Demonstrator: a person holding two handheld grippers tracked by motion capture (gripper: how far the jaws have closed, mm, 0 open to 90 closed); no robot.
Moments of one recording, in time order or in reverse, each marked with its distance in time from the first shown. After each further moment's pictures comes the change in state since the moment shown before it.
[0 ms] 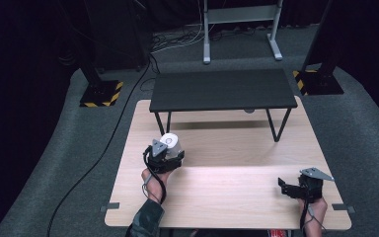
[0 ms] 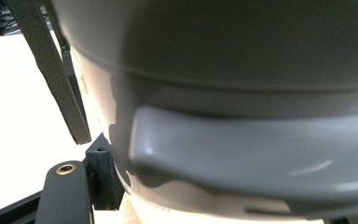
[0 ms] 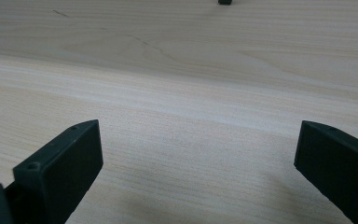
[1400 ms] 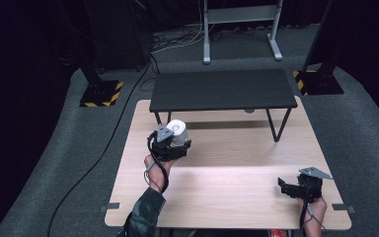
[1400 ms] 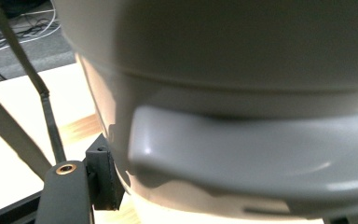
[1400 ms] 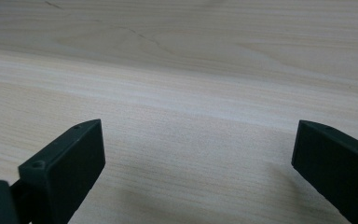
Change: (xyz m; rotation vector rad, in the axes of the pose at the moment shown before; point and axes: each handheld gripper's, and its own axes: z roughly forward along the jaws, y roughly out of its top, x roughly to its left) left arm -0.009 0.059 -0.003 -0.003 -0.081 0.079; right arm 0.002 0.006 0.003 0.035 -0.010 0.003
